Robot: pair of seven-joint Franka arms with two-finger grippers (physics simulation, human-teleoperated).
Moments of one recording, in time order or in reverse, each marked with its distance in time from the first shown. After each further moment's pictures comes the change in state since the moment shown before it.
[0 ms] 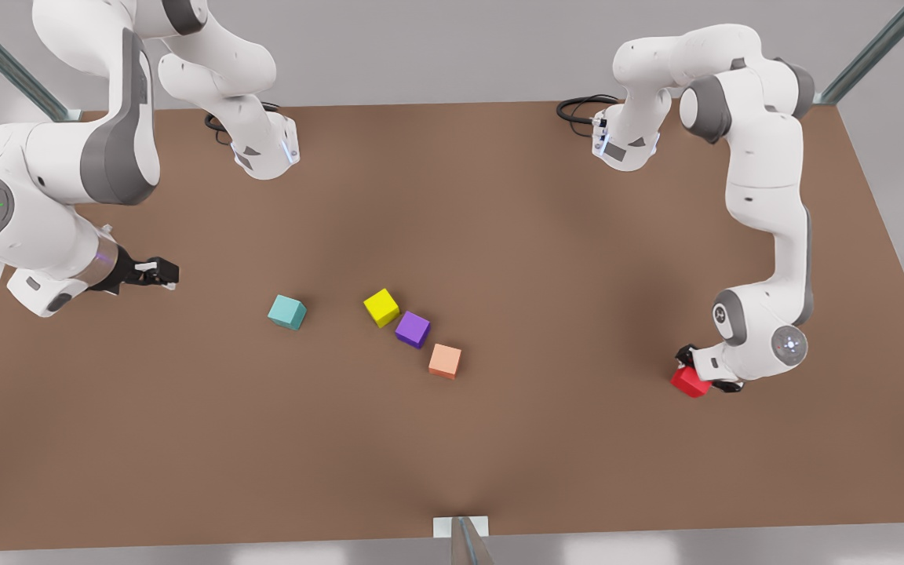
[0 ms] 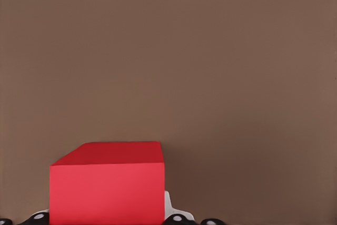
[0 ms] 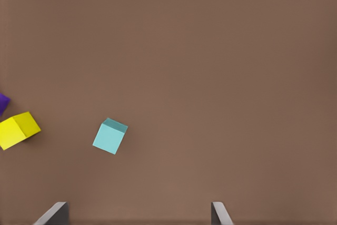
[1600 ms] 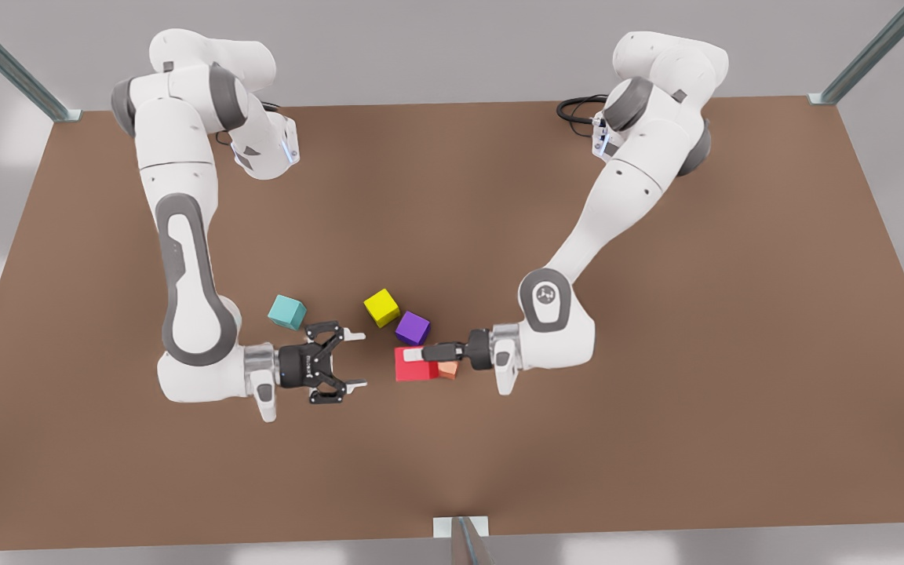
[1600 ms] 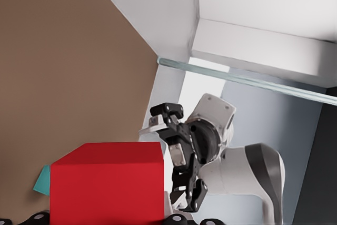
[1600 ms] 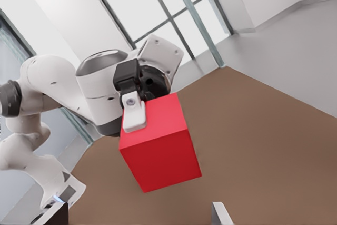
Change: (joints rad) left arm -0.319 0.244 -0.547 0.589 -1.107 0.022 -0.767; right arm 0.109 0.521 0.015 0.026 1.459 0.256 -1.432
